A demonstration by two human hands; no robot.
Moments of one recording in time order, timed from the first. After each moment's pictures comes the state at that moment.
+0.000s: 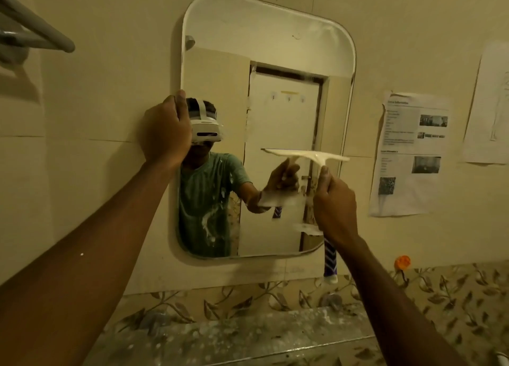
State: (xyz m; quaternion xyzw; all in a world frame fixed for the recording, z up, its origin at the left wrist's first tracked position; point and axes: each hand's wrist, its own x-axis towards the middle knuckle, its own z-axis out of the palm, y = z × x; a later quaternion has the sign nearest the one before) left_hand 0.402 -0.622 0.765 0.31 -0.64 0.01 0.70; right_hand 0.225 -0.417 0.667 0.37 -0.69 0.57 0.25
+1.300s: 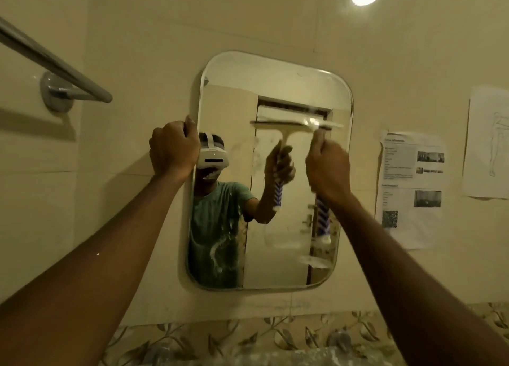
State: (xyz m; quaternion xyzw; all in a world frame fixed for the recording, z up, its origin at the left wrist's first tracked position) left_hand 0.419 -0.627 0.801 0.29 -0.63 -0.03 0.72; right_hand 0.254 -0.430 0.791 0.44 -0.62 0.57 0.31
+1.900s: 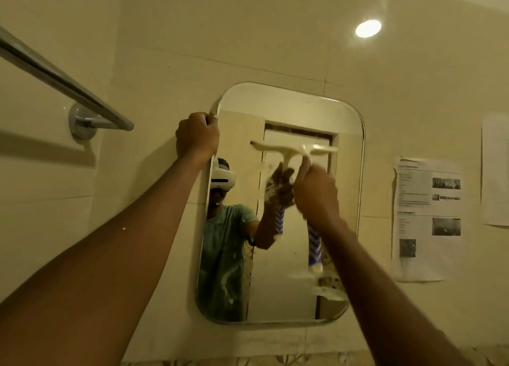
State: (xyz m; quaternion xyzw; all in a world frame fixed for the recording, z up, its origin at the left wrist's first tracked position) left_hand 0.416 -0.629 0.870 0.26 -0.66 -0.11 0.70; right_hand 0.280 -0.463 0.793 0.44 -0.65 0.55 0.27
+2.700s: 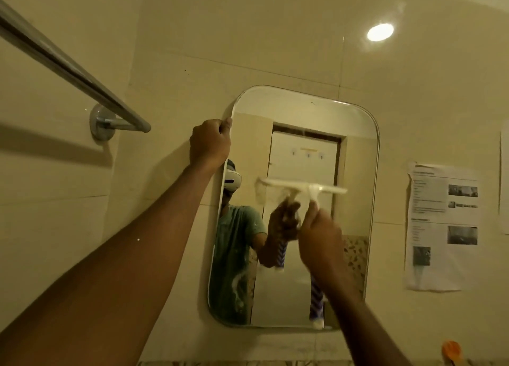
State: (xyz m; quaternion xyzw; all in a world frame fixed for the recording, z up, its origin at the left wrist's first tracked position) left_hand 0.419 -0.640 0.861 0.23 -0.68 -0.09 0.69; right_hand 0.297 -0.461 0.722 0.40 -0.69 0.55 0.26
